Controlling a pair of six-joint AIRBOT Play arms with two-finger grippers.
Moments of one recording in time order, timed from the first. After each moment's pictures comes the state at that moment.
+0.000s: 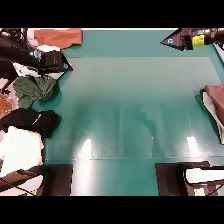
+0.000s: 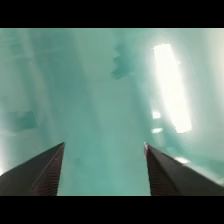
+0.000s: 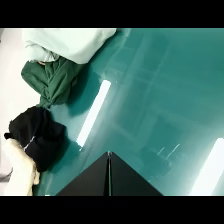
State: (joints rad) left arm -0.18 -1.22 1.65 1.21 -1.41 -1.64; right arm -0.11 -1.51 1.86 -0.59 1.41 1.38
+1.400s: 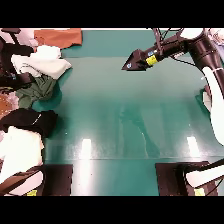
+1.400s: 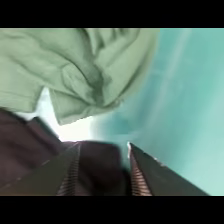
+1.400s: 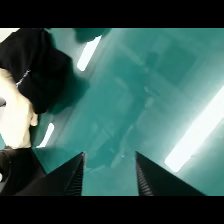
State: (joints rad) left arm 0.13 -1.10 1.24 1.59 -1.12 -1.75; right arm 0.22 -1.64 1.86 -0.75 1.41 1.43
